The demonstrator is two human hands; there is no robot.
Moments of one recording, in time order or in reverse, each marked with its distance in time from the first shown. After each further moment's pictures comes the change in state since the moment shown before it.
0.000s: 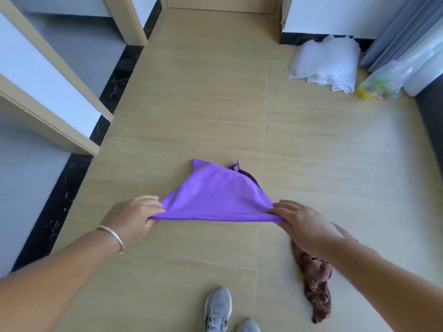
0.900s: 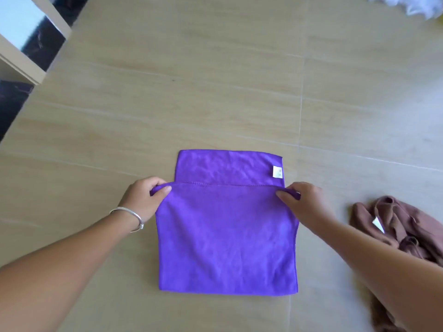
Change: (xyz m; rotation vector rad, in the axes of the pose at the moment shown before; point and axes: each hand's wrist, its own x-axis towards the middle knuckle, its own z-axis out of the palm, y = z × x) left_hand -0.037 -0.111 0.405 -0.561 -0.082 -0.739; right_hand 0.098 0.112 0.363 0.288 0.049 0.567
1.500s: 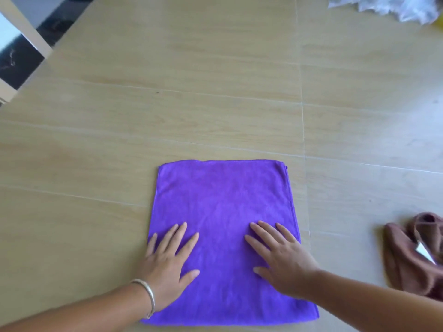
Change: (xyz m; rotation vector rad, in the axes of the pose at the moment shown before) left_hand 0.001 -0.046 0.144 0.741 -0.249 0.361; right_hand 0.026 0.064 0.123 -0.696 -0.139 -0.689
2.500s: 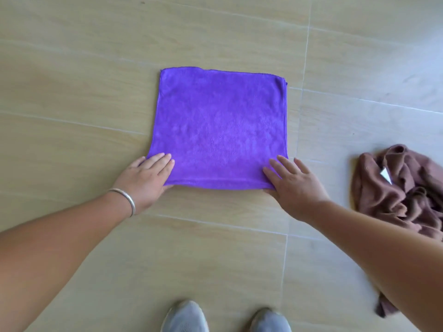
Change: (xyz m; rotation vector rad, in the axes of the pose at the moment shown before) left_hand -0.015 -0.039 -0.037 0.216 -0.026 0.124; right_hand -0.041 0.002 -0.039 -0.089 -0.190 0.180
